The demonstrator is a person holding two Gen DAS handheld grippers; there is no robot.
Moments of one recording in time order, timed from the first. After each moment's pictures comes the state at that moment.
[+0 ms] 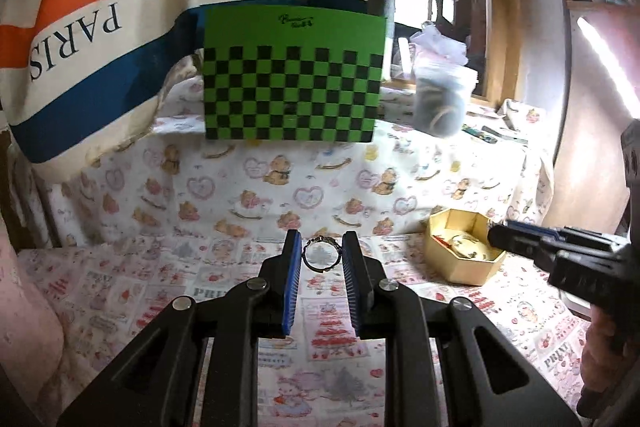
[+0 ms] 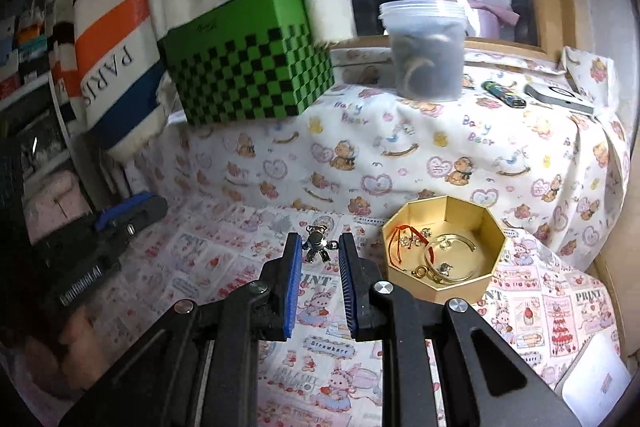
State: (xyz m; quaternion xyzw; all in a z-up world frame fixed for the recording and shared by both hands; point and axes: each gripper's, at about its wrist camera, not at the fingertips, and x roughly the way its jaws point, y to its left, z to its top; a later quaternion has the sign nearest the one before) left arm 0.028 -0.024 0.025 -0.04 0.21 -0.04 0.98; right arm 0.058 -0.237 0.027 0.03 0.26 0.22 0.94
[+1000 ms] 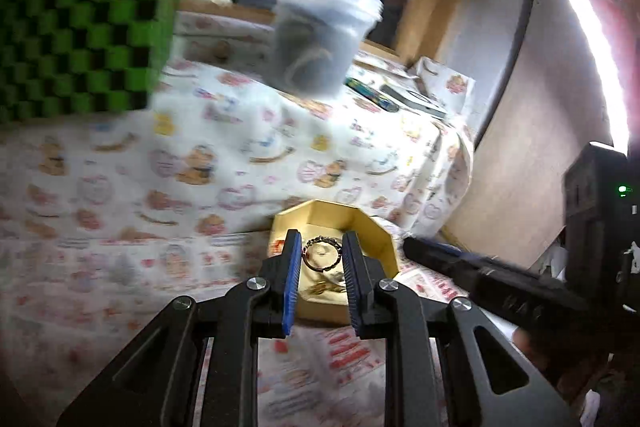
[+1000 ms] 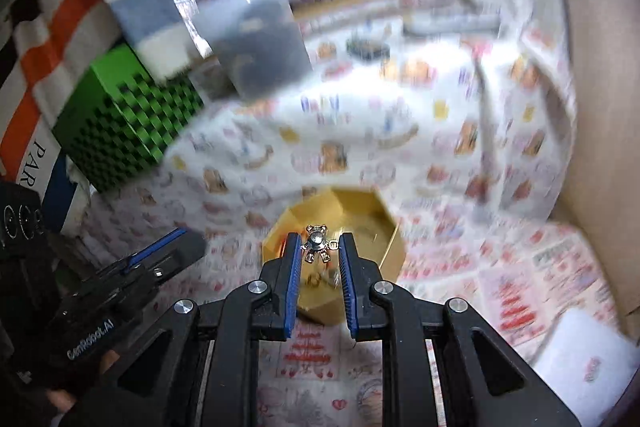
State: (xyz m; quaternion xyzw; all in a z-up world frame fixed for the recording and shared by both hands) left arm 0.133 -0.135 0.012 -0.09 0.31 -0.23 0.92; right arm 0.123 -0.331 -0.001 0.16 0.35 0.12 0.91
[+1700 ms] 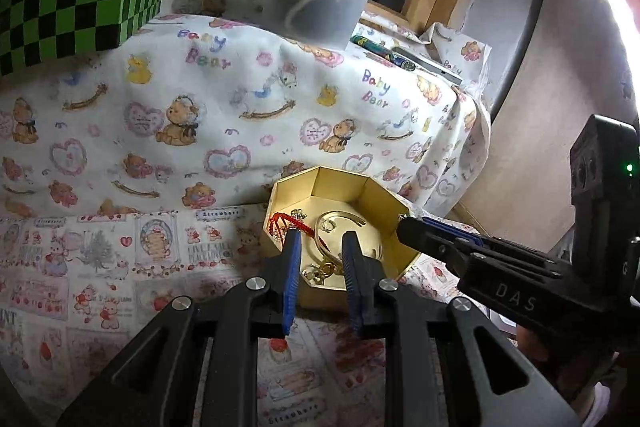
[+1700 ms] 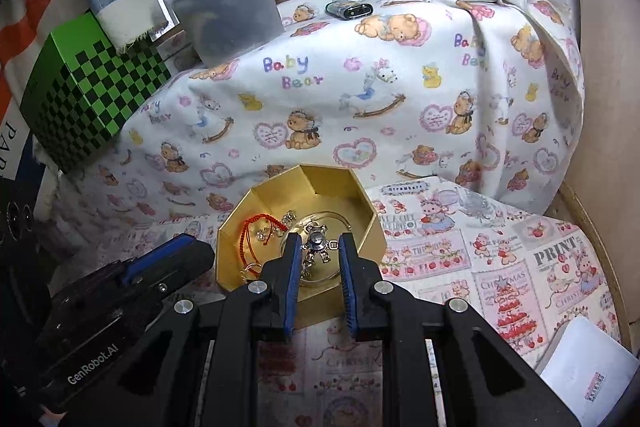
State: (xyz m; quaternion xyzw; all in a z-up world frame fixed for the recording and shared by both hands) left arm 0.147 -0.145 -0.016 -0.08 0.34 -0.22 0.91; right arm 0.139 -0.333 -0.021 0.12 0.36 0.10 0.92
